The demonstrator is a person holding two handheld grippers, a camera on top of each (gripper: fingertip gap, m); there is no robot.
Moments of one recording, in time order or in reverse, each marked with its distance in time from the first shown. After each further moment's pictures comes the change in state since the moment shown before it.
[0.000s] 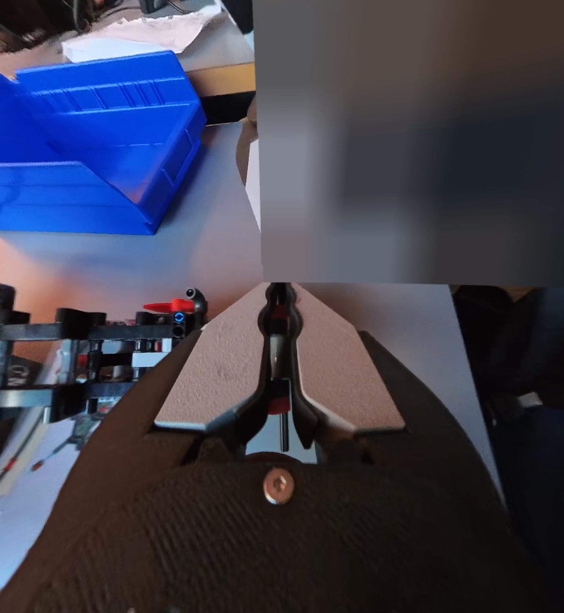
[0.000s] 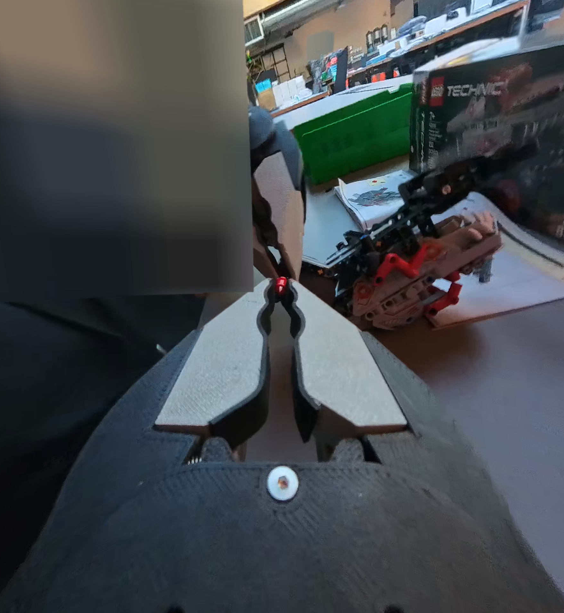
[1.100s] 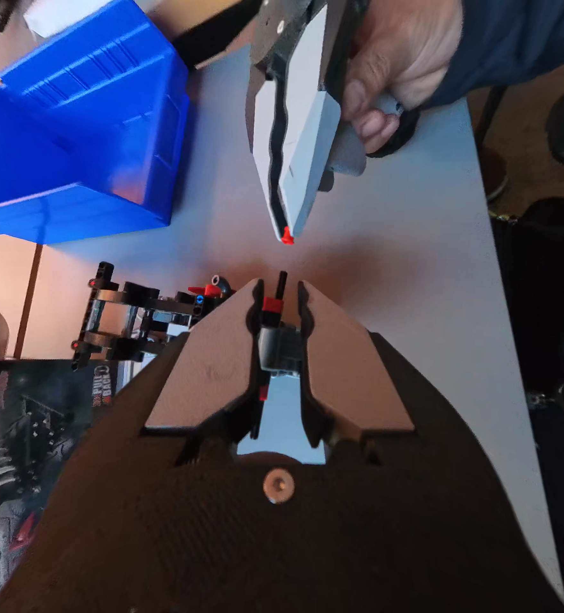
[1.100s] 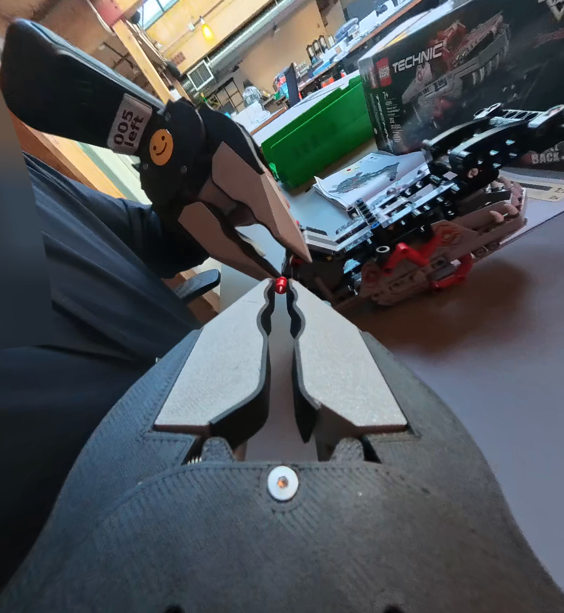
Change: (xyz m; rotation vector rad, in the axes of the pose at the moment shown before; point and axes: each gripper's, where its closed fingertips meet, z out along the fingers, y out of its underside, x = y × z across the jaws) left arm 0.001 0.001 0.006 -0.263 -0.074 0.248; right arm -0.004 0.005 -0.016 0.054 0.109 0.220
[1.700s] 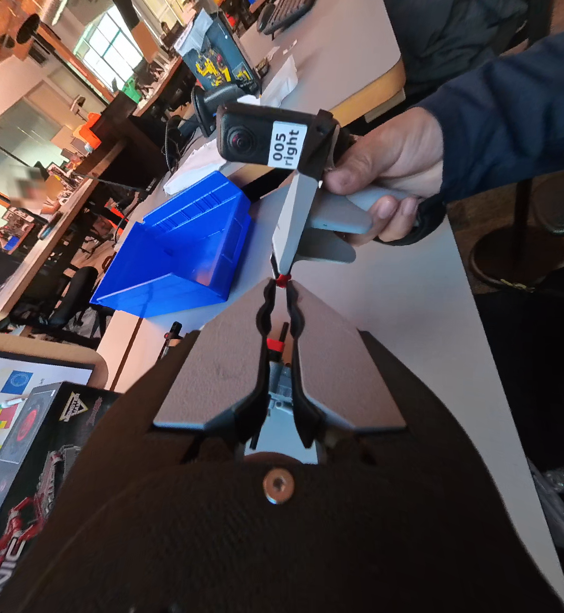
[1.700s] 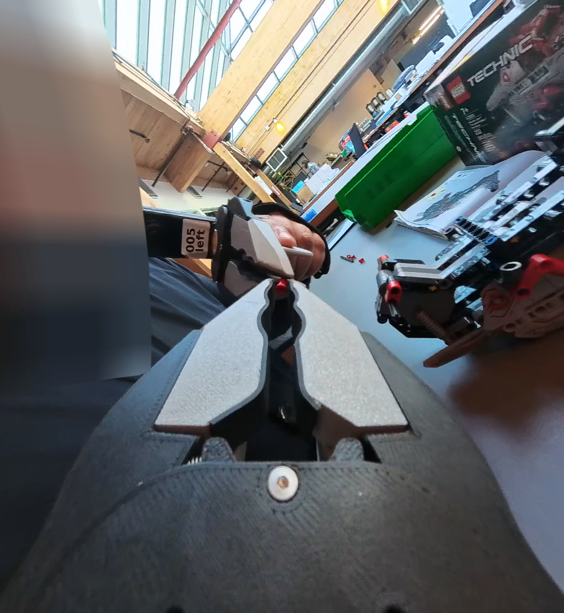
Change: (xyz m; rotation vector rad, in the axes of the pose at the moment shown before) left arm 0.011 -0.049 -0.046 0.316 -0.212 0.114; right arm -0.052 -0.028 0.011 0.177 -0.226 0.275
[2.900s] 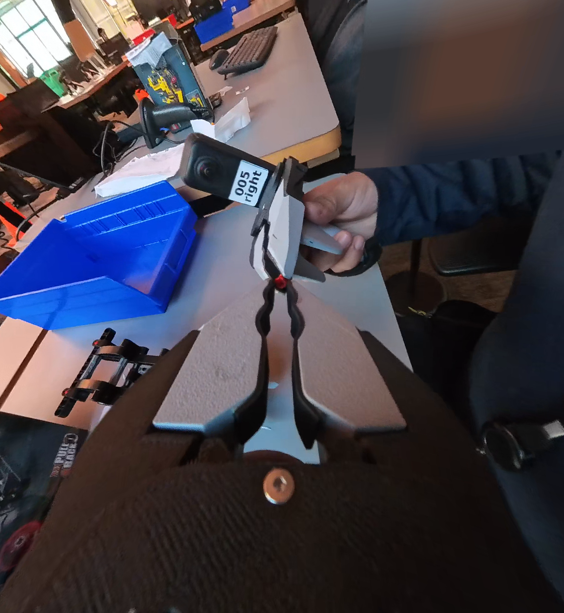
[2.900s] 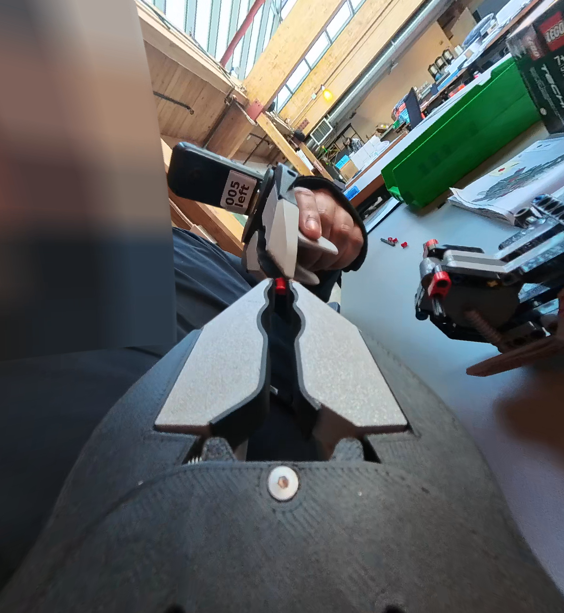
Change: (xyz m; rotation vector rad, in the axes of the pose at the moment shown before) left arm 0.016 -0.008 -0.015 0.108 0.201 -0.199; right arm -0.014 0.017 0.009 -0.076 -0.144 0.009
